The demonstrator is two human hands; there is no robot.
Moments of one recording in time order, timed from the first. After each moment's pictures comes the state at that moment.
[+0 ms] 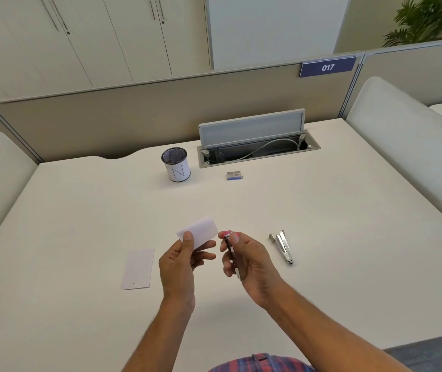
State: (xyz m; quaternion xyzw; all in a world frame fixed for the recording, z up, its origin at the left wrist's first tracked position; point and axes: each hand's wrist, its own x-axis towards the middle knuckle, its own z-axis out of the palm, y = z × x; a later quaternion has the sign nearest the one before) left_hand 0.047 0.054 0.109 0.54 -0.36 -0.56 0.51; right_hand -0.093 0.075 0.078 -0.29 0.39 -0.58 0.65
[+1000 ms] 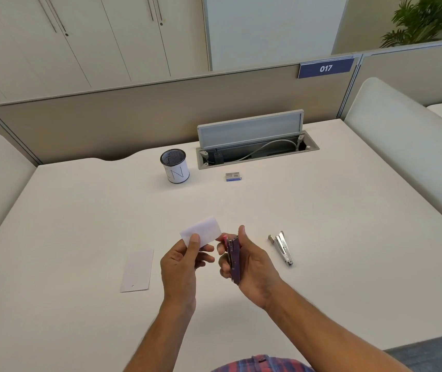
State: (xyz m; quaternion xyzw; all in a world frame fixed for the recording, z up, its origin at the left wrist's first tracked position) left_hand 0.045 0.054 0.107 0.54 -0.38 -0.54 0.52; right_hand -0.094 0.073 0.084 -0.22 0.35 -0.55 0.73
